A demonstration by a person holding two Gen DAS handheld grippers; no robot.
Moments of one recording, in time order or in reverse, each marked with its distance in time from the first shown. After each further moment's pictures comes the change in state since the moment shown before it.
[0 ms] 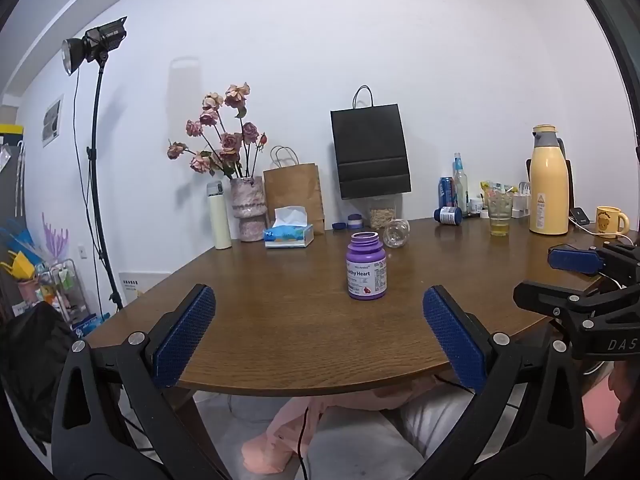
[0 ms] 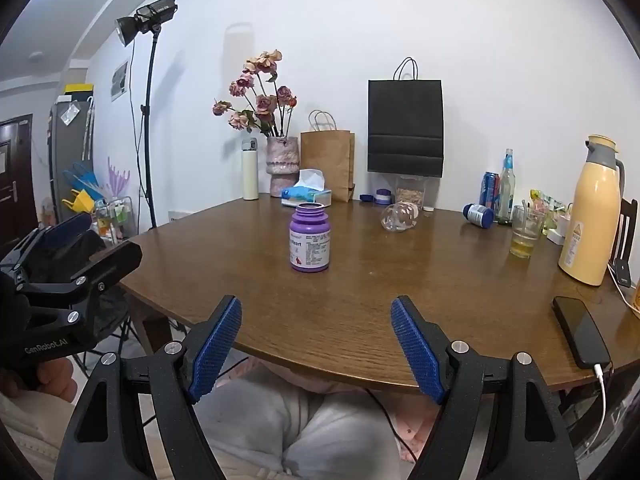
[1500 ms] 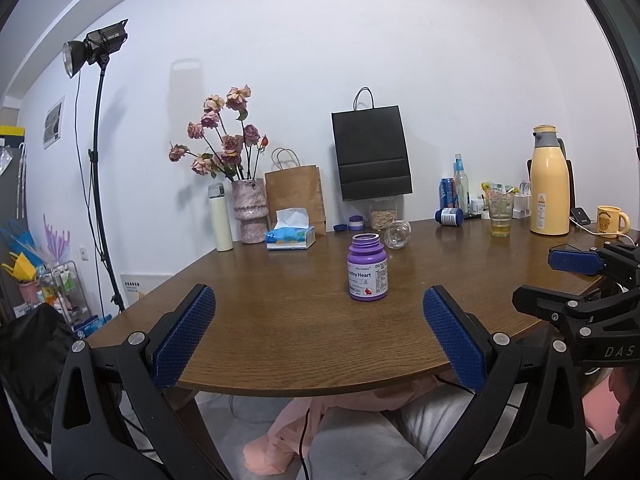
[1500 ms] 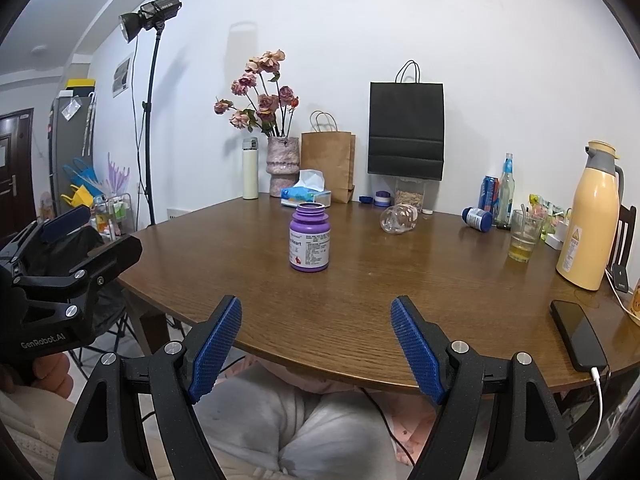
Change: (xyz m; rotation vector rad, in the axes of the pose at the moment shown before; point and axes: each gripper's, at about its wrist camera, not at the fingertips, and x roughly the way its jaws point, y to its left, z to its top) left arm 0.000 -0.005 -0.003 -0.010 -0.021 0.007; right arm 0.000 0.003 0.000 -0.017 -0.011 -0.008
